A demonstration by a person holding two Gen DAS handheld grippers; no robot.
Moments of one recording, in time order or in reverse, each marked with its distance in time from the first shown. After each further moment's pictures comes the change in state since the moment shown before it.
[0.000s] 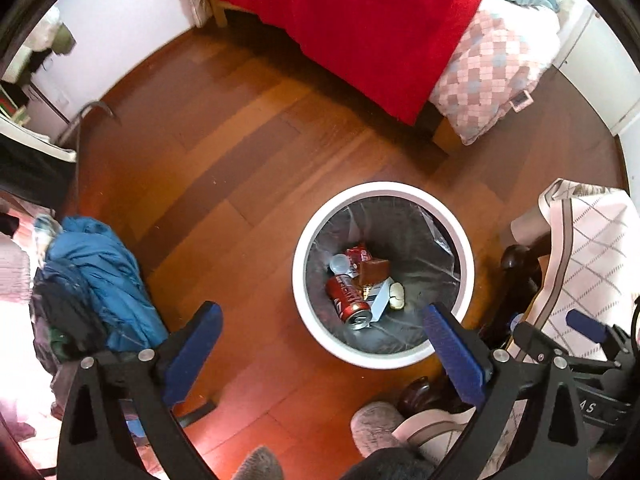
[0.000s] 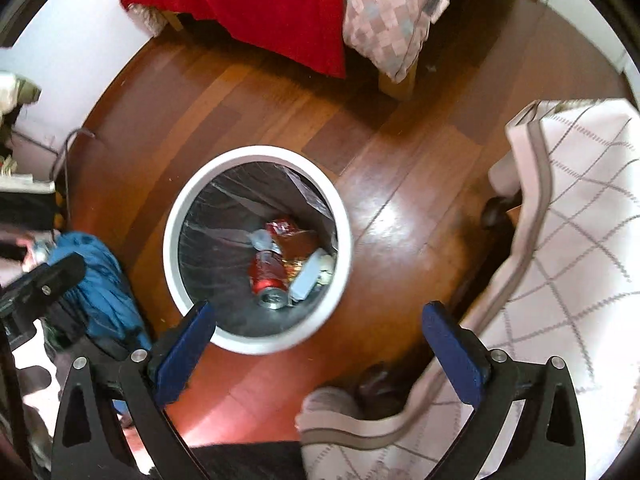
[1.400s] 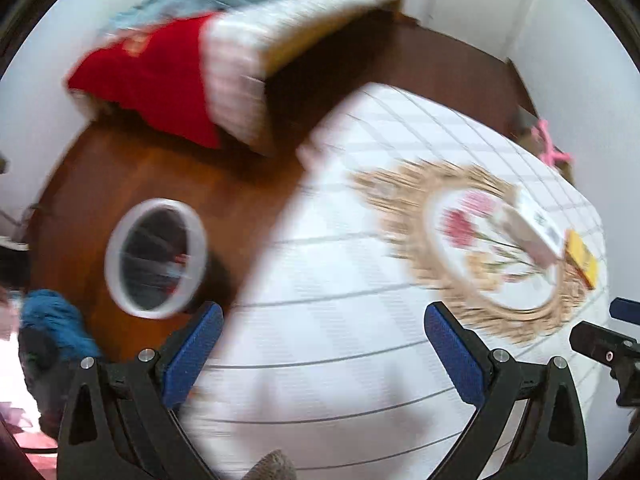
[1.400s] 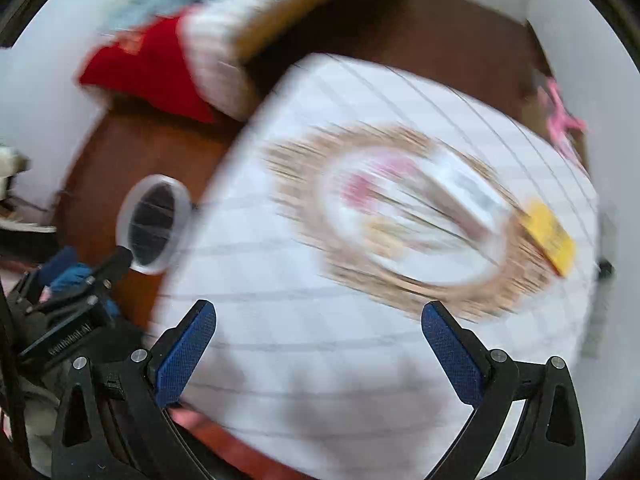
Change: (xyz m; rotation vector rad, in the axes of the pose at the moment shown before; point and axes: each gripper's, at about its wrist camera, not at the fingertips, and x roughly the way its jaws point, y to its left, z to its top) left arm -0.113 -0.368 -0.145 0.343 -0.078 -0.168; right arm -0.248 -0.343 -0.195 0.271 -0.028 -0.105
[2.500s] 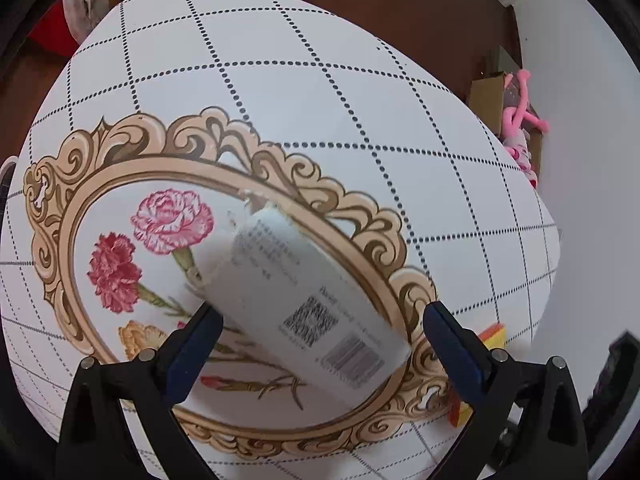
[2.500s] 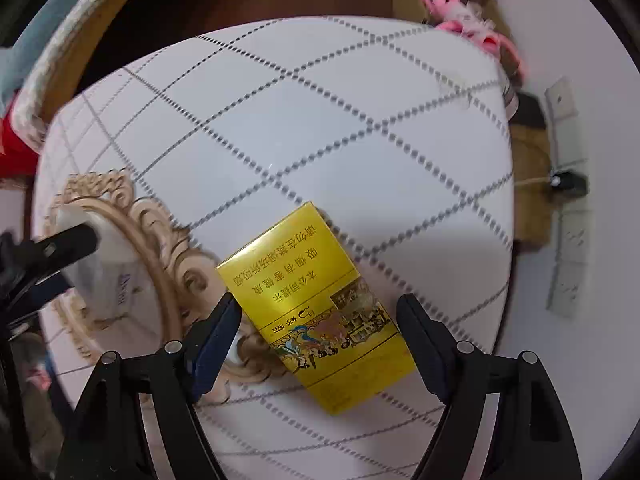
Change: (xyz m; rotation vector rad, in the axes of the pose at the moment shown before) left arm 0.133 -0.214 0.094 -0.140 0.387 -0.185; right arm 0.091 -0.274 0.042 0.318 0.144 0.007
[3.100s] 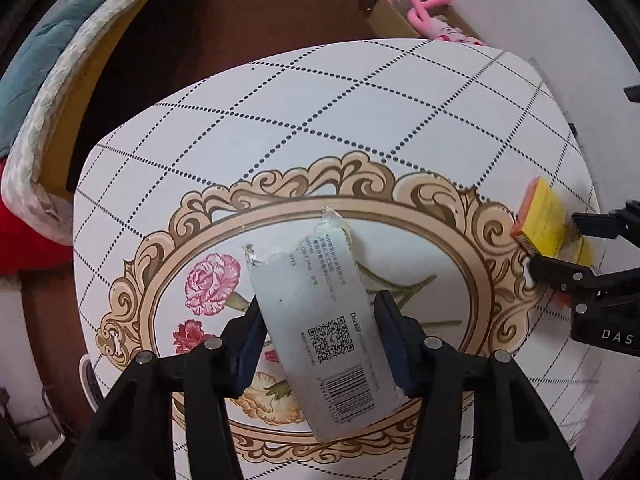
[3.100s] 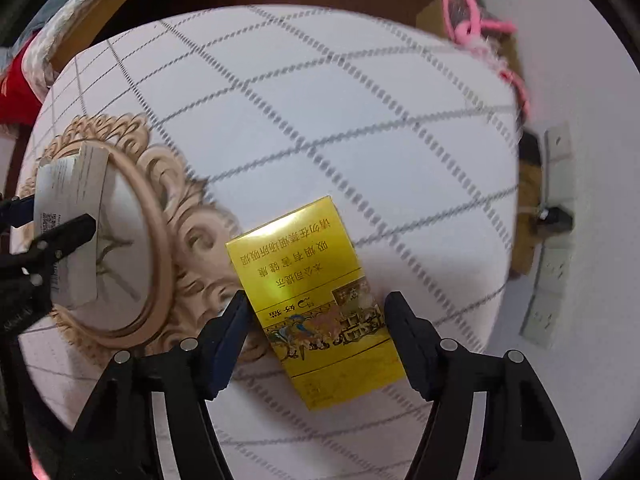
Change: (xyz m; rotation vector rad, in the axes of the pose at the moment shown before) left arm -0.006 -0.036 -0.053 0.725 -0.100 0.228; right arm -0.001 0.043 -0.031 -0.140 -0.019 -0.103
